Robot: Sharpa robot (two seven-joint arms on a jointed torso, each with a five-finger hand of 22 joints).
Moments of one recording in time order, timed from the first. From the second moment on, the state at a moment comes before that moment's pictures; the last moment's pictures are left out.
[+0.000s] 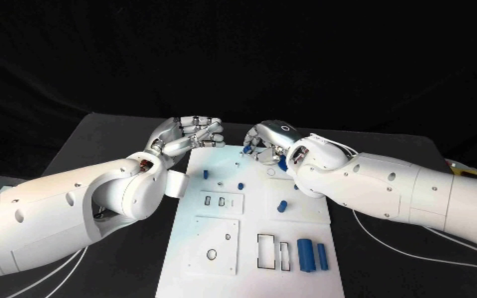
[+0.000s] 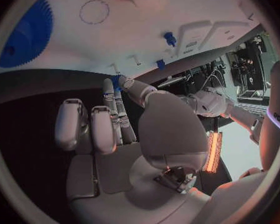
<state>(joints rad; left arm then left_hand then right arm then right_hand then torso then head) 1.19 -0.93 -0.01 1.69 -0.05 -0.38 0.43 1.49 -0.16 0.32 0.27 0.05 0.85 0.22 0.25 0.16 1.00 0.18 0.15 0.07 1.00 0.13 0.33 0.25 0.17 0.91 0.23 0.32 0.15 1.28 -0.51 -0.15 1.27 -1.51 -0.50 -0.06 1.21 -0.10 0.63 -0.10 0.06 1.05 0.14 0.25 0.26 1.25 0.07 0.09 0.11 1.46 0.00 1.39 1.16 0.09 1.35 0.11 1.36 1.20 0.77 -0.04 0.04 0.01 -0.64</state>
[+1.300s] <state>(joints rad) 1.21 -0.92 -0.01 1.69 -0.05 -0.38 0.43 1.49 -0.16 0.32 0.27 0.05 0.85 0.22 0.25 0.16 1.00 0.18 0.15 0.07 0.99 0.13 0.33 0.25 0.17 0.91 0.23 0.32 0.15 1.26 -0.44 -0.15 1.18 -1.50 -0.48 -0.07 1.17 -0.14 0.61 -0.07 0.06 0.94 0.18 0.24 0.34 1.13 0.11 0.06 0.09 1.47 0.03 1.36 1.08 0.09 1.29 0.13 1.31 1.12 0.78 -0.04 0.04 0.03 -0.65</state>
